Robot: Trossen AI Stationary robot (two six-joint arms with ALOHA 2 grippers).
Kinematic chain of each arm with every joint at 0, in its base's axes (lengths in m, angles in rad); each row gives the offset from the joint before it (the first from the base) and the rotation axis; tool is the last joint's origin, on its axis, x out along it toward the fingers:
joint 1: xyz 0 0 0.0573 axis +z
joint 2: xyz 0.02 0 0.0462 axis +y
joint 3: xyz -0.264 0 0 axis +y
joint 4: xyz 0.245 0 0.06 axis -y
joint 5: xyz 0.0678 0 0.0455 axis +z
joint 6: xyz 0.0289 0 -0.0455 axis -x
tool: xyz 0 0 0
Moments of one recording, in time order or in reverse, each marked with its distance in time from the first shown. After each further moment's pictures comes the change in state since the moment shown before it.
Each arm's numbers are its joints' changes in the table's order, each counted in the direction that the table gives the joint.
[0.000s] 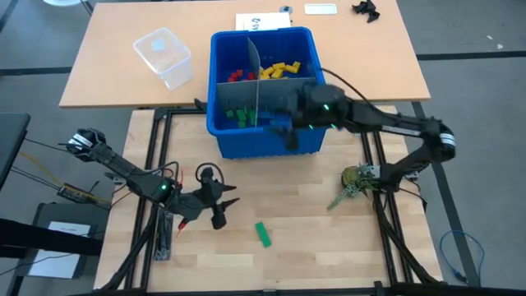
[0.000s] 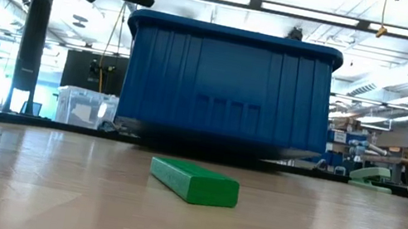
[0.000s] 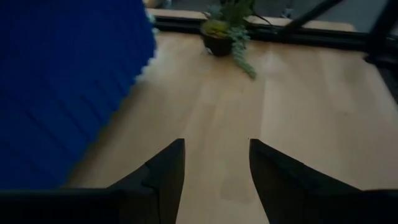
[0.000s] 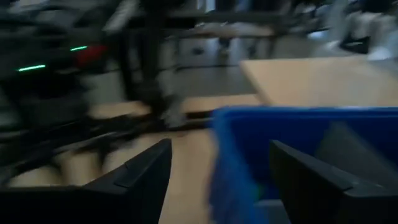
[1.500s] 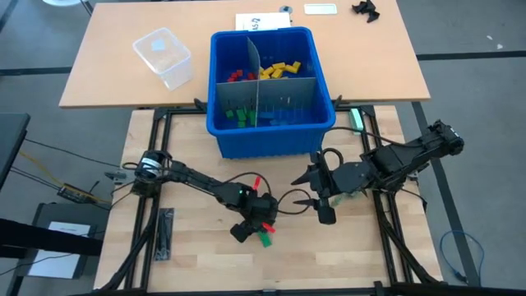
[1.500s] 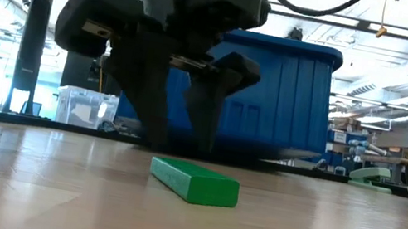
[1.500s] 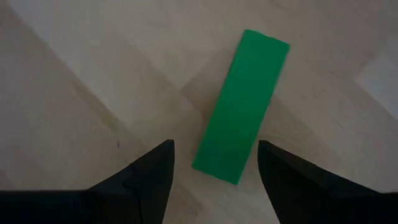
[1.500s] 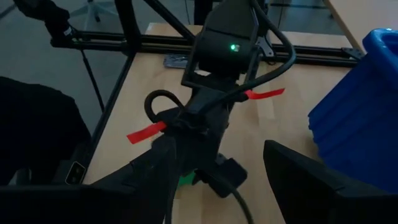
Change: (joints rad) left arm 0.250 0.787 -0.676 -0.500 -0.848 -0.912; right arm 0.601 -0.074 0.002 -0.375 -0.367 -0.199
